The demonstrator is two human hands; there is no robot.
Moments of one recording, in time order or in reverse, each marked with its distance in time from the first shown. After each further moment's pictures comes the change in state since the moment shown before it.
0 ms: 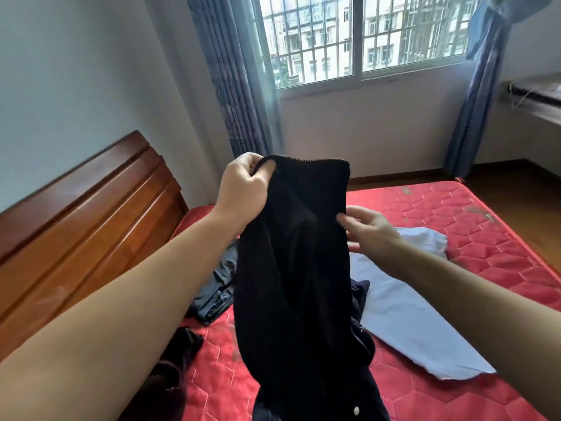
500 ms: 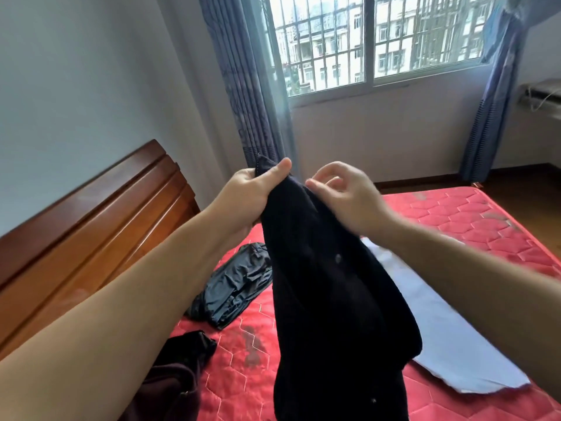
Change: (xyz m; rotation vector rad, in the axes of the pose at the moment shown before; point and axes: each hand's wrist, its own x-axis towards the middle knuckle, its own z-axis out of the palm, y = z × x) left_hand -0.023 0.029 -0.029 -0.350 -0.238 -0.212; right_hand 0.019 -0.066 0.045 -0.240 0.143 -0.323
